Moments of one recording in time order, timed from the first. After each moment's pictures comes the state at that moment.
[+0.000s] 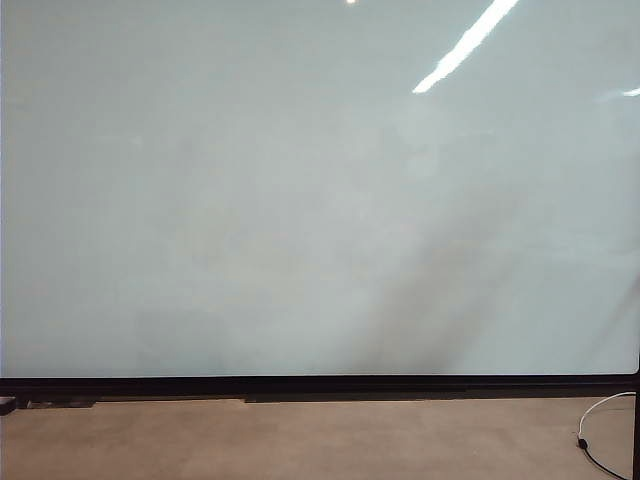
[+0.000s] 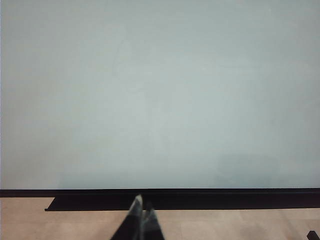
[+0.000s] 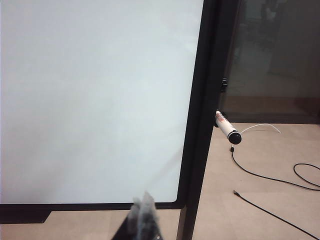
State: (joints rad) left arm 0.00 0.00 0.00 -0.04 0.00 -0.01; right arm -0.05 0.00 0.00 0.06 -0.02 -0.05
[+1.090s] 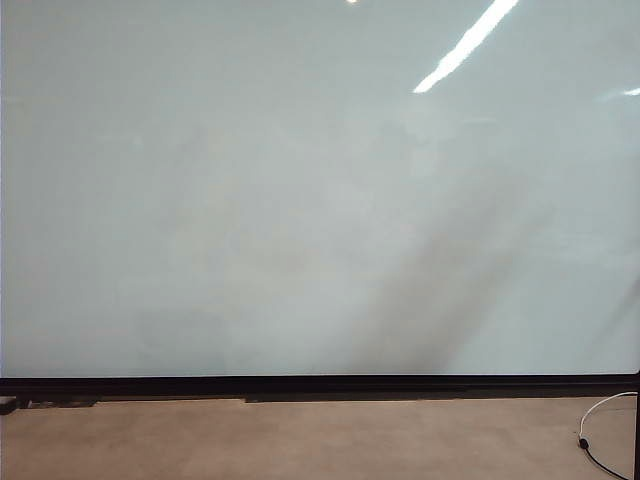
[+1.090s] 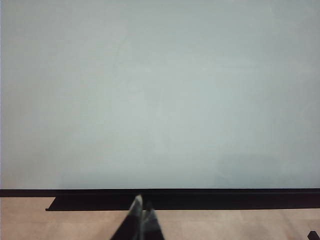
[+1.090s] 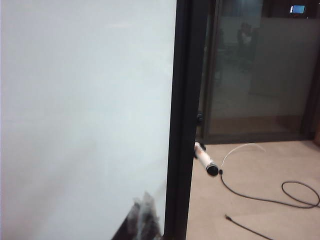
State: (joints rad) left arm 0.00 0.00 0.00 -0.04 0.00 -0.01; right arm -0.05 0.00 0.01 0.16 0.05 -0.02
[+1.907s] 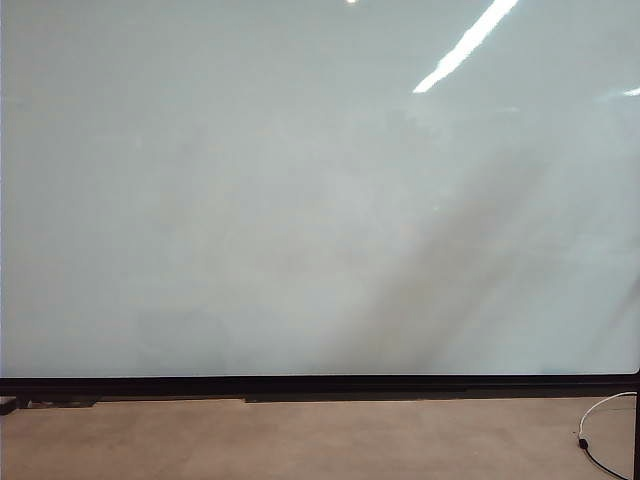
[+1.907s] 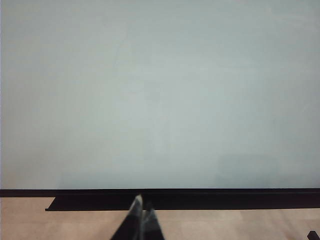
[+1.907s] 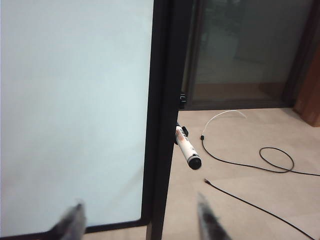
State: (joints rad) left arm 0.00 0.00 0.00 -0.04 0.00 -0.01; right arm -0.12 0.52 0.16 0.37 0.04 -0.06
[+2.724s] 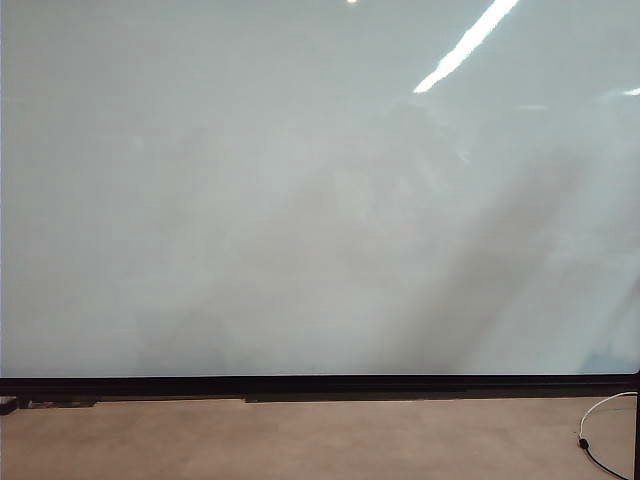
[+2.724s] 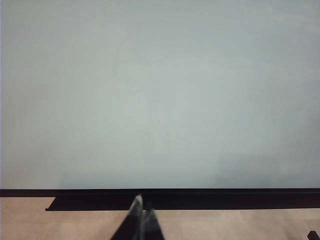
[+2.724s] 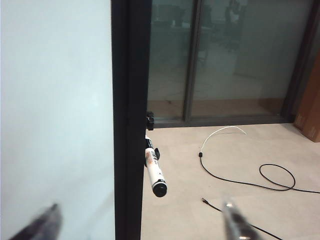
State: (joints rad) left arm 0.00 0.00 0.00 -0.04 0.00 -0.01; right arm -0.43 0.80 0.16 0.72 -0.27 -0.03
